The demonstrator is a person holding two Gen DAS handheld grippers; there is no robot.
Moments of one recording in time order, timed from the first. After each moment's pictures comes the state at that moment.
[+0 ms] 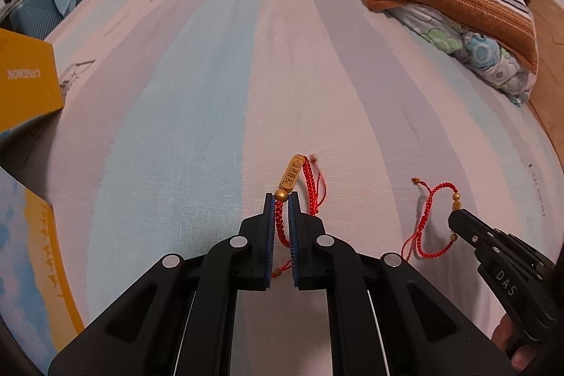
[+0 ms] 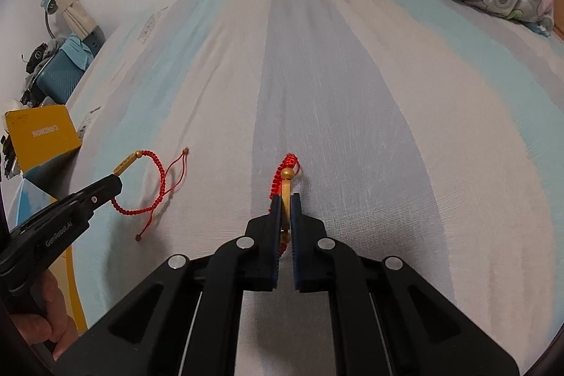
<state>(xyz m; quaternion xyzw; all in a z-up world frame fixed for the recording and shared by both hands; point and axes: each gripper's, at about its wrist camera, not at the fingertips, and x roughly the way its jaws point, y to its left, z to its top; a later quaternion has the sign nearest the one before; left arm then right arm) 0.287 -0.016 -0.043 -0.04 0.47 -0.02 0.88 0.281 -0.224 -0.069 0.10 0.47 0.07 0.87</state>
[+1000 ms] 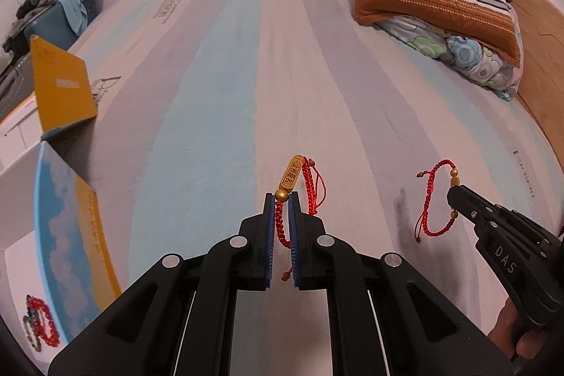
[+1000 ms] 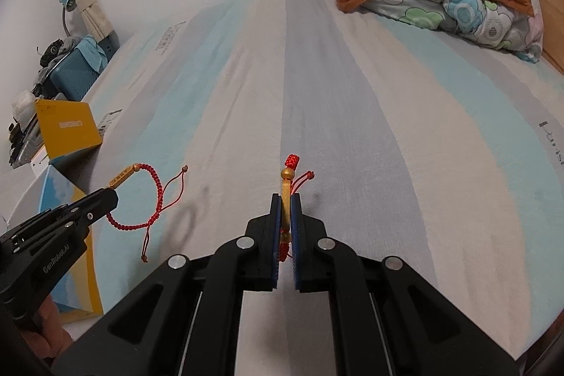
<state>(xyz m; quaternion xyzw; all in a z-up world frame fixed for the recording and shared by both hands) 0.218 -0.012 0.006 -0.02 0.45 -0.01 0.89 0.230 -0.207 -0.014 0.08 0.43 0.07 0.90</state>
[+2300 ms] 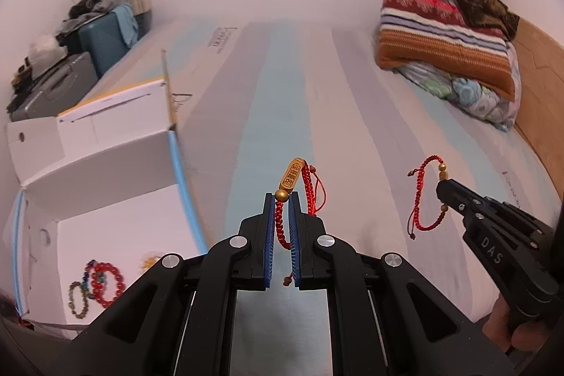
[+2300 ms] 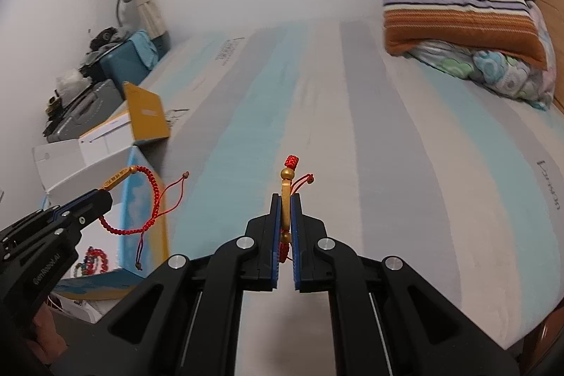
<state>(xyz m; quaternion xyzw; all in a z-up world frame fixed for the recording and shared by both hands) 0.096 0.062 0.097 -0.04 0.38 0.04 0.92 0.139 -0.116 0.072 0.04 0.38 0.13 0.92</state>
